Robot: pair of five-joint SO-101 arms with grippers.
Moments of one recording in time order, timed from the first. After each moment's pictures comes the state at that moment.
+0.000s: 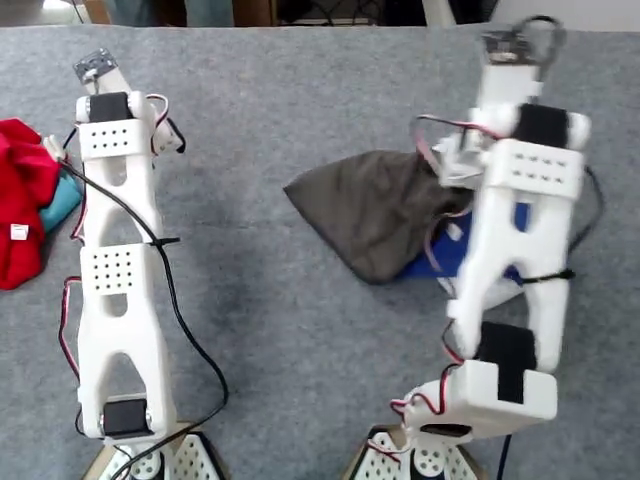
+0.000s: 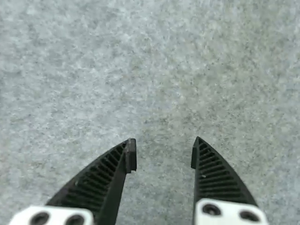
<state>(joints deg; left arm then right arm) -11.6 68.4 -84.3 94.2 25.4 6.2 1.9 -12.3 88.9 9.2</state>
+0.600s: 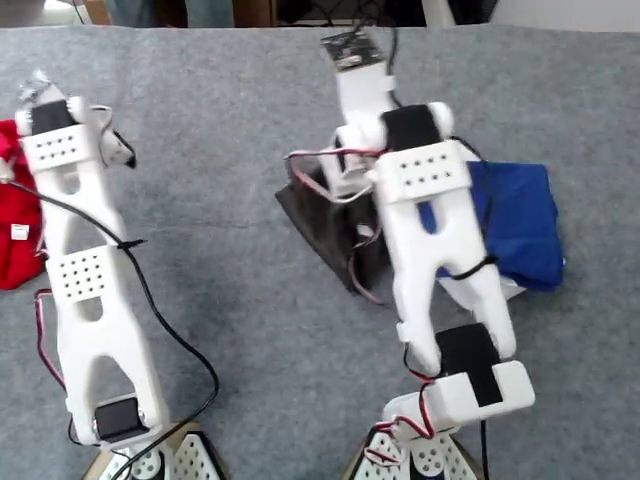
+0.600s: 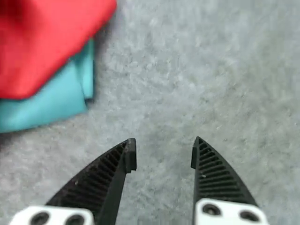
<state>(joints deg) -20.2 68.4 -84.5 100.5 25.5 -12.4 1.9 -12.3 88.6 5.5</state>
